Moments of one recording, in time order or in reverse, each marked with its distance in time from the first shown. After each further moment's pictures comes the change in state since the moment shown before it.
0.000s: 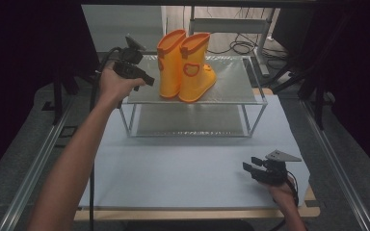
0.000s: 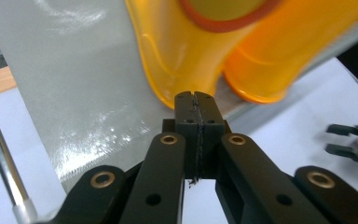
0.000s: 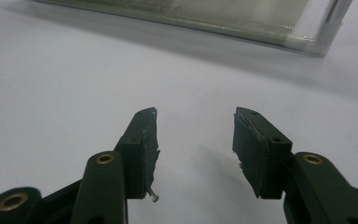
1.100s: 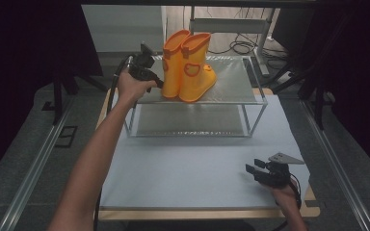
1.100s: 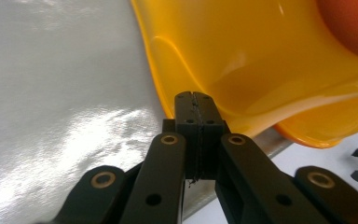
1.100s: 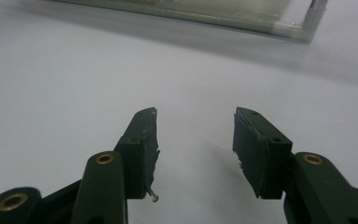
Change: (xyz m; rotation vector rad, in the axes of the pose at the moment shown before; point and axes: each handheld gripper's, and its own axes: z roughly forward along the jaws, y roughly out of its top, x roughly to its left) left arm 0.002 0.013 0.056 0.014 -0.025 -0.039; right arm -0.003 -0.007 -0.005 0.006 -0.023 0.012
